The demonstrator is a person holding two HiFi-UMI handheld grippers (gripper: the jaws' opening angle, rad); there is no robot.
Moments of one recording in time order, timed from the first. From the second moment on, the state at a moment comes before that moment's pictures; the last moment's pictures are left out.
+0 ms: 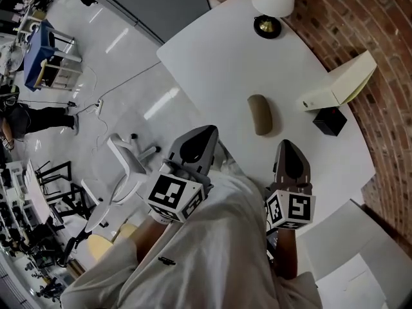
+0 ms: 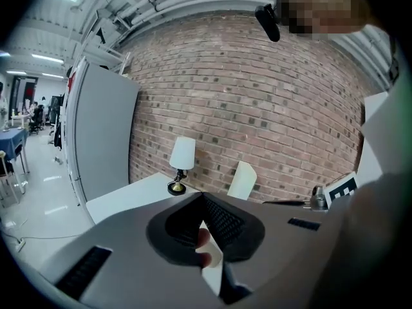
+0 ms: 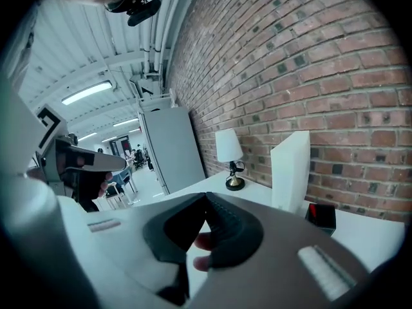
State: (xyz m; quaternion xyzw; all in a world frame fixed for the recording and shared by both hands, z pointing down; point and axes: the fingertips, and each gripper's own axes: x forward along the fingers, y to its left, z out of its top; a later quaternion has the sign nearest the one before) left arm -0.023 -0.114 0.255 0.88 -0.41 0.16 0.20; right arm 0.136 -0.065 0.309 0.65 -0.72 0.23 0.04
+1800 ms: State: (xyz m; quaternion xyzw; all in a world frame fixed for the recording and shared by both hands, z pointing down) left arm -0.018 -0.143 0.457 0.82 -0.40 0.25 0.33; right arm 0.095 -0.133 0.580 0.53 -0.73 0.28 0.32
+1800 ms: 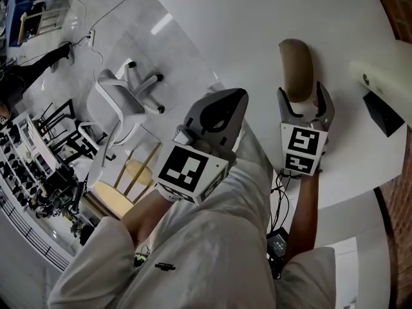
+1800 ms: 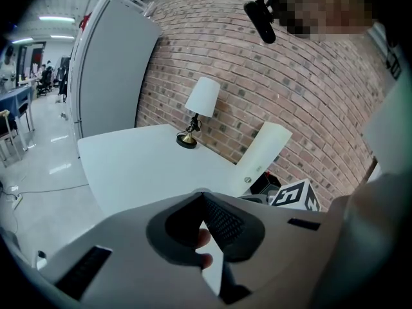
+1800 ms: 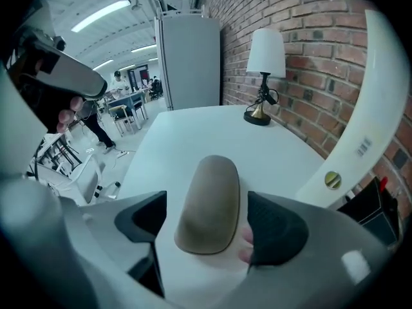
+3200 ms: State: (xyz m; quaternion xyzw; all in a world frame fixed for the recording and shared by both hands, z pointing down) left arm -0.028 -0.141 0.477 0.80 -0.41 0.25 0.35; right arm 0.095 -0.146 0.648 0.53 -0.70 0.35 0.33
